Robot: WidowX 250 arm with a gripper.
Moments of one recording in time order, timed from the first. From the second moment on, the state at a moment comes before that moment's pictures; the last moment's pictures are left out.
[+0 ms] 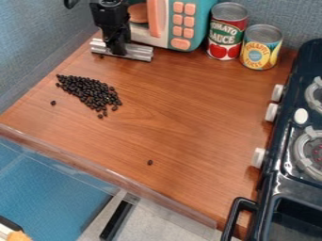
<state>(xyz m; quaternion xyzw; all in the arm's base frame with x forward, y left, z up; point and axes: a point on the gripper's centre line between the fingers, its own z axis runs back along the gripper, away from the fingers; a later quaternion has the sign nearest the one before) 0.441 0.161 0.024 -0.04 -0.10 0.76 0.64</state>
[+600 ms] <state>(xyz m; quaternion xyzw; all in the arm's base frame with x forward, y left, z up) 0.414 0.153 0.024 -0.06 -0.08 0.76 0.64</state>
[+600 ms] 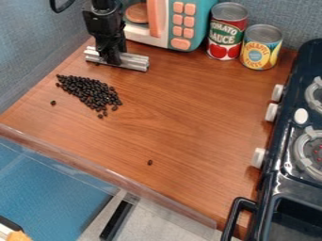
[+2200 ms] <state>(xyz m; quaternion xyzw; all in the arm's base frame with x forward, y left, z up) 0.388 0.138 0.030 -0.12 -0.10 0.76 0.63</state>
